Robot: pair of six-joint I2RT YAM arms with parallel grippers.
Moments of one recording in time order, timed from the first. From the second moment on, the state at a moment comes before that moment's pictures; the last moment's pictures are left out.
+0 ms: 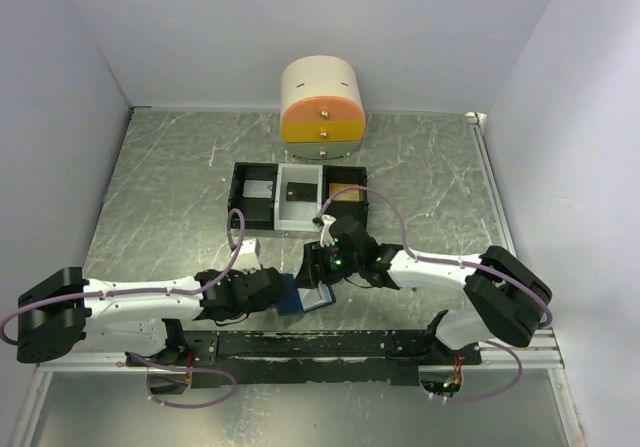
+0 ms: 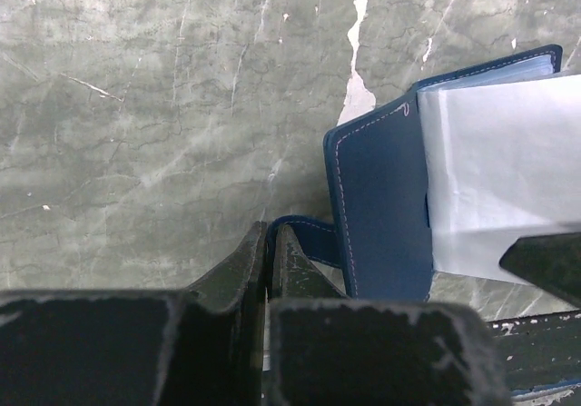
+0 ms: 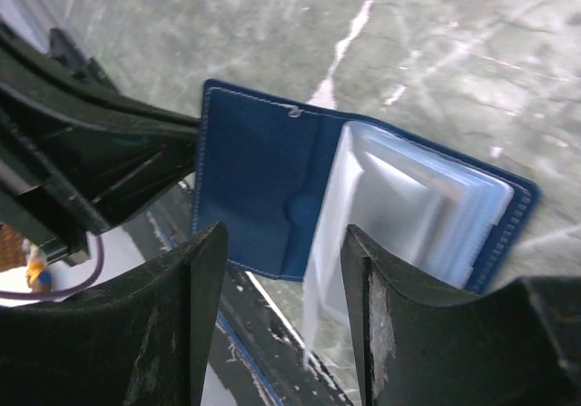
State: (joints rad) left arm -1.23 1.15 0.51 -0.48 -0.50 -1.28; right arm 0.89 1.40 0.58 0.11 -0.33 0.66
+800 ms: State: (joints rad) left arm -1.23 1.10 0.49 -0.48 -0.49 -1.28; right arm 0.90 1.38 0.60 0.04 -0.21 0.64
